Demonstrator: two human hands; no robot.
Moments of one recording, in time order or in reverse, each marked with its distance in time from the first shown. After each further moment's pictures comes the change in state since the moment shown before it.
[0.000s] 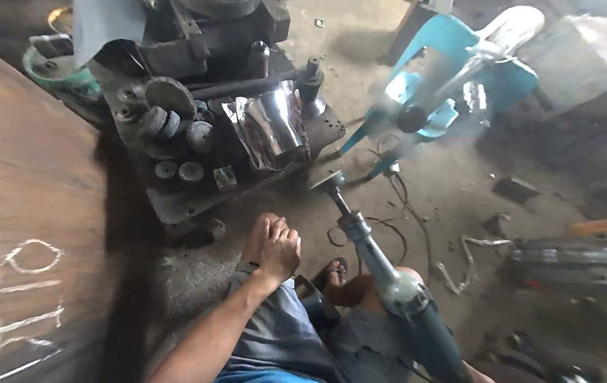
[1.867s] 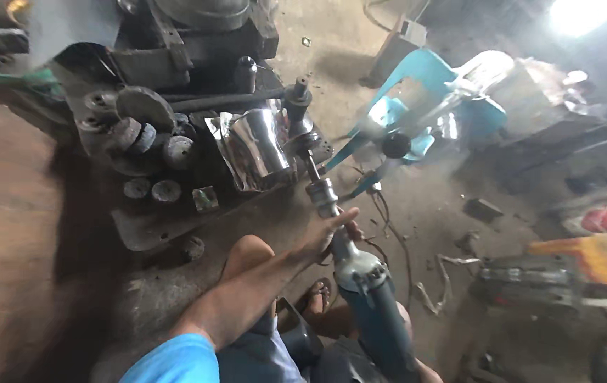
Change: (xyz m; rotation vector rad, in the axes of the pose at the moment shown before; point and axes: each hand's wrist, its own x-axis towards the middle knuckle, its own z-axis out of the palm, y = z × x) left_hand 0.133 0.080 -0.061 -2.190 -0.261 -0.110; right_hand 0.047 -0.115 -0.011 0.365 -0.178 -0.074
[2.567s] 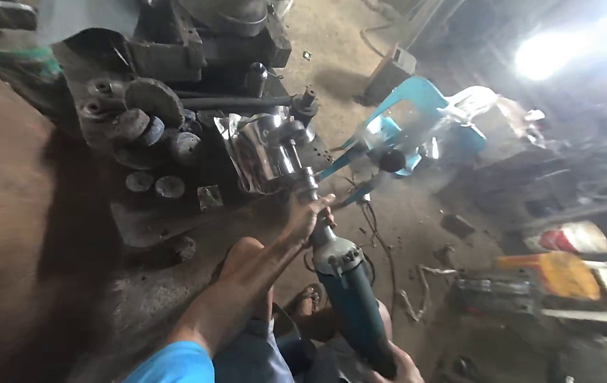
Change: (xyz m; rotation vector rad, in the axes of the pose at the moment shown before) left_hand -0.002 0.046 -0.028 -0.042 0.192 0.072; right_hand 0.018 -0.049 0.034 0.021 0.008 -0.050
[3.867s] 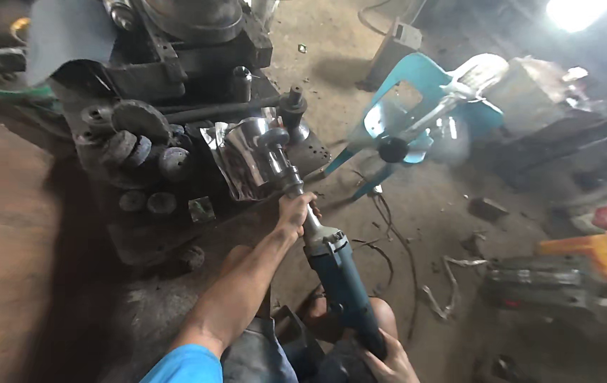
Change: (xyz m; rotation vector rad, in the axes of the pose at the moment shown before) left_hand 0.049 -0.011 0.004 0.265 0.395 -0.066; right_hand 0.047 0.055 0.006 0.046 0.026 -0.022
